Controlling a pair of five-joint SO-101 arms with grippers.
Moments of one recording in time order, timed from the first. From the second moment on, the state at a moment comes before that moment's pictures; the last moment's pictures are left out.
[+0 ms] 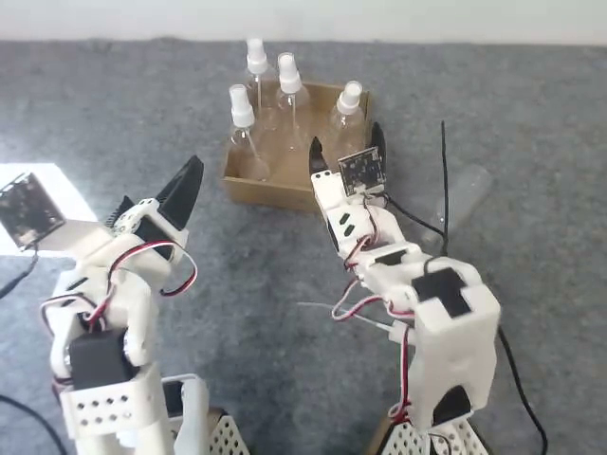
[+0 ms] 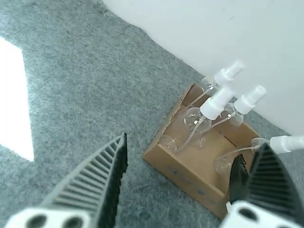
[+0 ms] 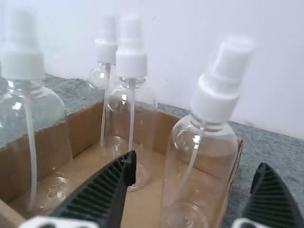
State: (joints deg) left arm -16.0 -71.3 53.4 61.0 32.7; right arm -22.6 23.4 43.4 -52.6 3.6
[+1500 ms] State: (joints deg) left arm -16.0 -71.3 53.4 61.0 32.7; right arm -17.1 -68.7 68.6 29.7 3.6
